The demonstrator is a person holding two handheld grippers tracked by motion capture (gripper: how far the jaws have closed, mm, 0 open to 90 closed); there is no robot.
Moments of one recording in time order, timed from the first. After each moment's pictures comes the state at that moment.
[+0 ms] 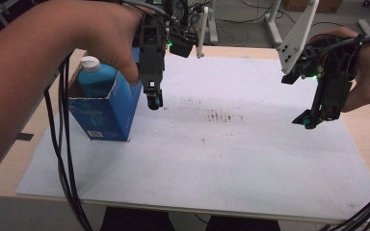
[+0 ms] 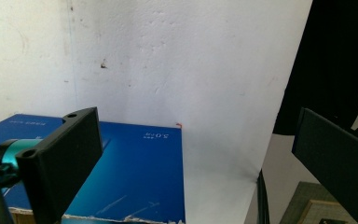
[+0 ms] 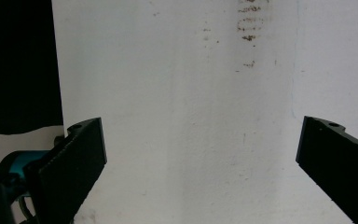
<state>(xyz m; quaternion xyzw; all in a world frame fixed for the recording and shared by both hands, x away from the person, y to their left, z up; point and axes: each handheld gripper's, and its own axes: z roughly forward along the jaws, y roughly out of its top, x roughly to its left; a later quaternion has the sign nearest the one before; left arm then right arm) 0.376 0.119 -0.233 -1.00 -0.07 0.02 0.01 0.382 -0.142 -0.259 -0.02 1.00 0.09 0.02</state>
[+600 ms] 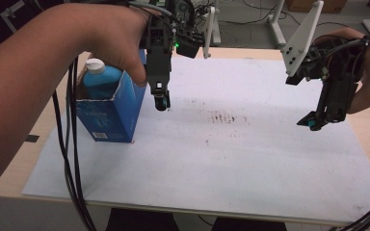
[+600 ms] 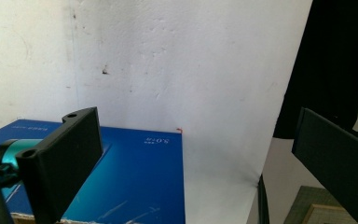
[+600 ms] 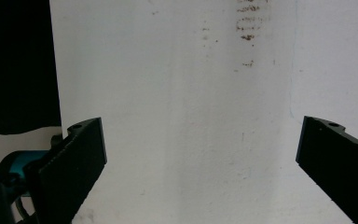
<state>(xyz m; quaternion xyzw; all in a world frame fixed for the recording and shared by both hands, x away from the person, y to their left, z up) 0.375 0.118 -0.231 -1.00 -0.07 0.02 0.00 0.379 -0.141 -0.258 -0.03 1.00 0.08 0.03</state>
